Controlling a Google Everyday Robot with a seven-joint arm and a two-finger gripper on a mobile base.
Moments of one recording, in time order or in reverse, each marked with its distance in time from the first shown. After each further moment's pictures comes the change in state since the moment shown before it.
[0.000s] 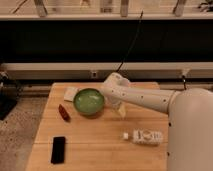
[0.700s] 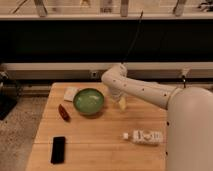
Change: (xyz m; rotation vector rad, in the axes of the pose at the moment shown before) arm -0.008 -0.022 -0.022 0.032 -0.046 -0.044
